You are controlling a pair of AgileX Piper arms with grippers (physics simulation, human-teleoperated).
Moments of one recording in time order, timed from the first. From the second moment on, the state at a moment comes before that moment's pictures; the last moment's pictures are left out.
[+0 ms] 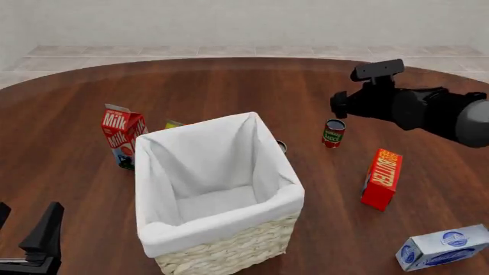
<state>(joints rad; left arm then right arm) 0.00 0.00 -0.02 0.01 0.00 0.12 1.65 -1.15 0.12 -0.09</state>
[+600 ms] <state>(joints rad) 0.00 0.00 -0.02 0.01 0.00 0.09 1.84 -1.19 0.01 -0.05</state>
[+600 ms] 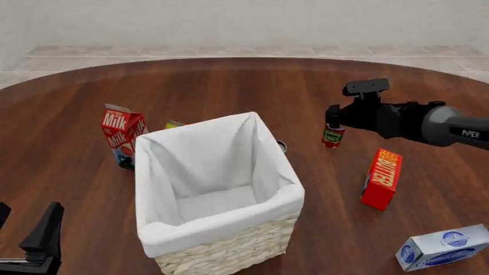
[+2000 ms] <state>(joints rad) 0.00 0.00 -0.02 0.01 0.00 0.06 2.18 -1.34 -0.07 -0.03</state>
